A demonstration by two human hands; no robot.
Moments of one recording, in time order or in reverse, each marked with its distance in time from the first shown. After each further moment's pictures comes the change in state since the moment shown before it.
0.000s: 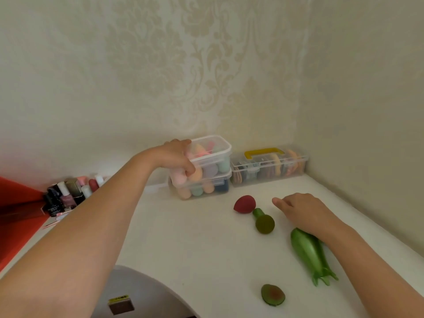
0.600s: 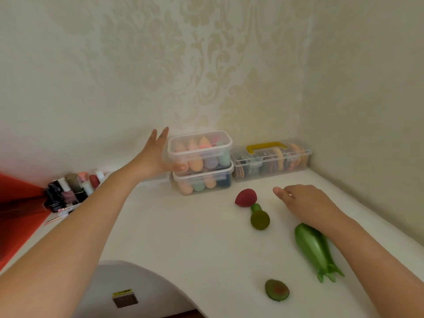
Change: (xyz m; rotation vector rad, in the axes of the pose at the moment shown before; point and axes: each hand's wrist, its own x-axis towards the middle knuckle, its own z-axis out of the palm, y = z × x) left_hand 0.002 -0.055 0.024 -0.170 0.252 0.011; right_hand 0.004 -0.007 -0.003 -0.049 0.079 -0.040
